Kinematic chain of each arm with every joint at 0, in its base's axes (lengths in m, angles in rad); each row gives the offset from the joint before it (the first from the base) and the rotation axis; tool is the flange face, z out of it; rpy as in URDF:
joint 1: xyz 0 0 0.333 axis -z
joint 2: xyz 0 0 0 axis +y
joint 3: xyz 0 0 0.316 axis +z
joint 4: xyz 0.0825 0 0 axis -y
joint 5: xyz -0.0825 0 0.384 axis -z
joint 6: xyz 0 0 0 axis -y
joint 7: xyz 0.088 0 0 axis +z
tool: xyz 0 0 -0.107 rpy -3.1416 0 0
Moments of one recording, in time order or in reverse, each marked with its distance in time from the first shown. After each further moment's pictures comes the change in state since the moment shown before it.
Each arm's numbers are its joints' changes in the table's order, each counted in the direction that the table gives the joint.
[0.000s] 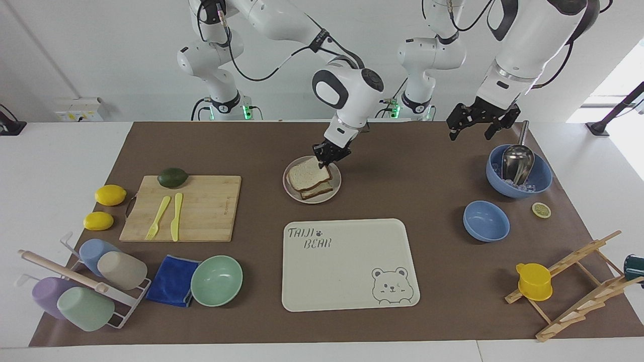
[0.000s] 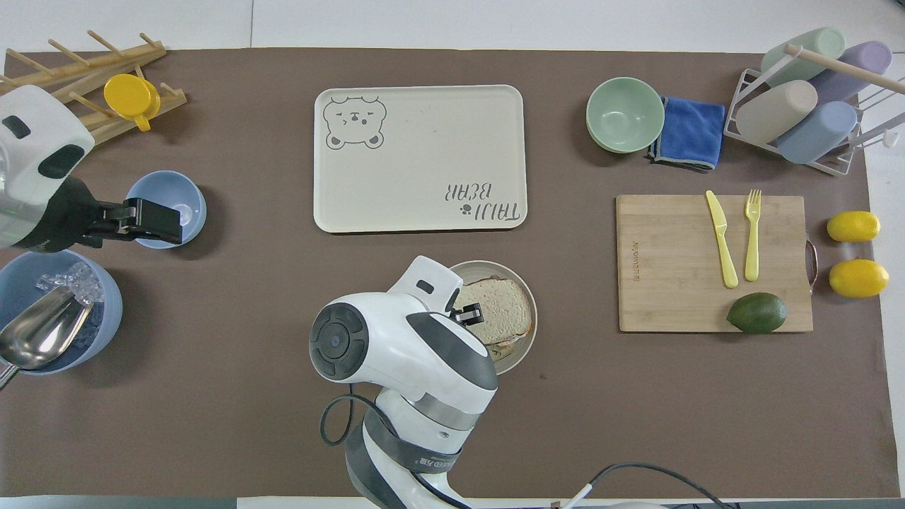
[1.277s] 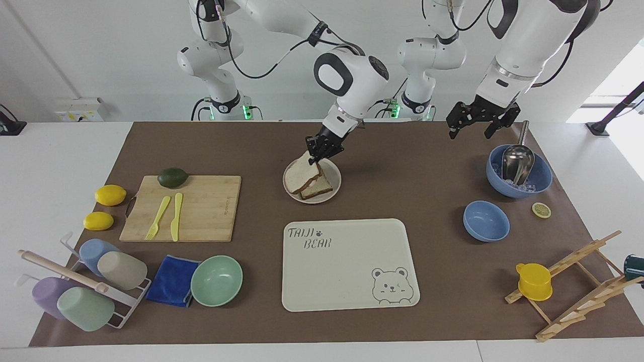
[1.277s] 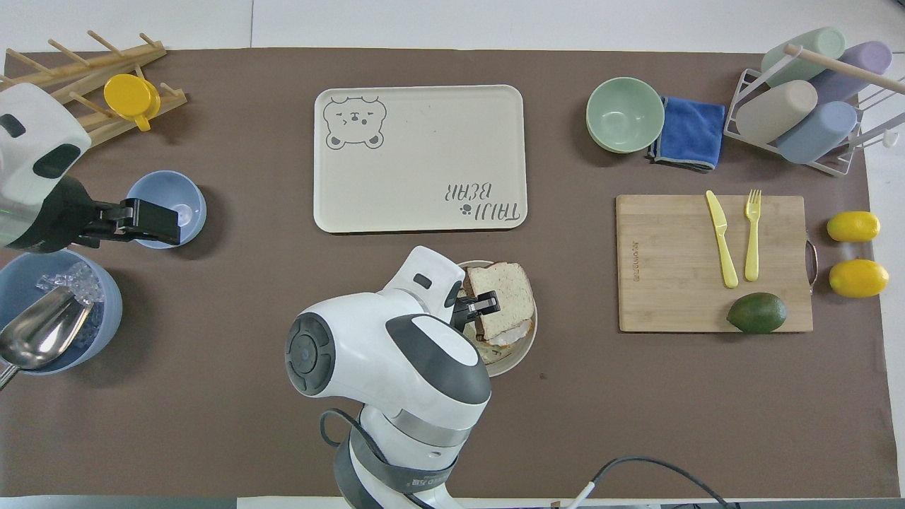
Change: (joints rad) left arm 0.001 0.002 -0.002 0.024 0.000 -0.026 -0.004; right arm -0.027 -0.012 -0.008 0.081 0.157 -0.187 0.003
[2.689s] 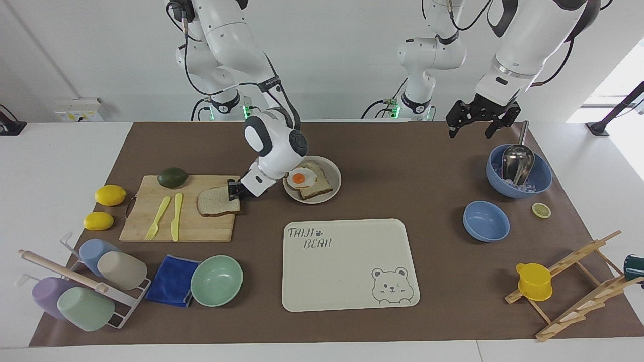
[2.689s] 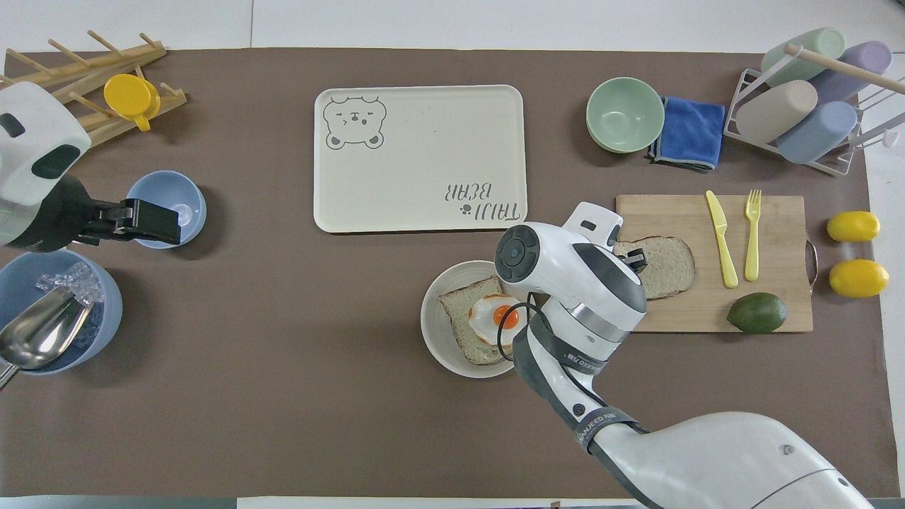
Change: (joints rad) left arm 0.000 0.000 -0.003 0.006 0.000 0.000 -0.022; right arm 0.225 -0.022 -0.170 -0.359 0.160 0.230 0.178
